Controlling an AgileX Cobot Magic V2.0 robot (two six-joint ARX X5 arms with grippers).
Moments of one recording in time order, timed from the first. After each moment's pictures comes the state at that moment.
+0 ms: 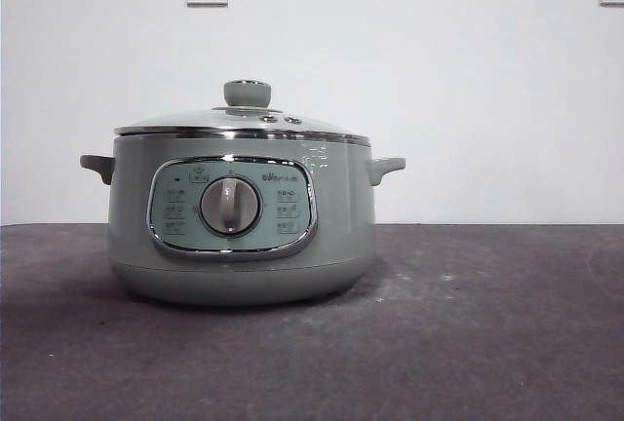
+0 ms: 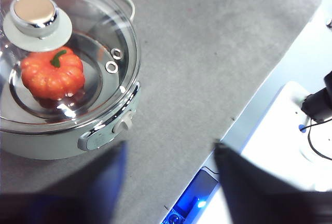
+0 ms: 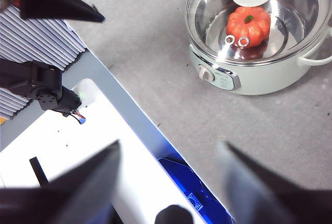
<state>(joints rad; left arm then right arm) -0.47 1.04 1.36 -1.11 0.42 0.10 0.71 1.10 1.69 -1.35 -0.31 0.04</state>
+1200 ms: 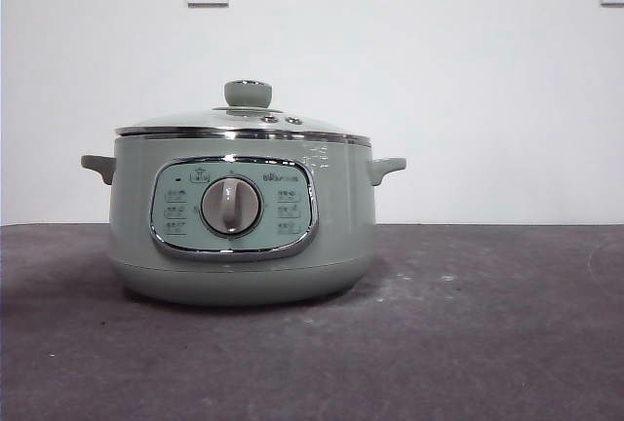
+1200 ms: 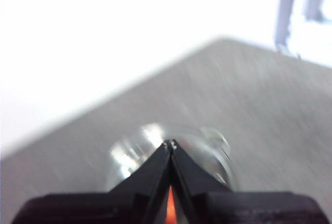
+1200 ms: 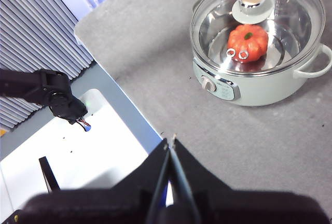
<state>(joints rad) -0.22 0.85 1.29 -0.61 0.41 0.22 0.71 1.00 1.69 -1.35 -0.31 0.04</state>
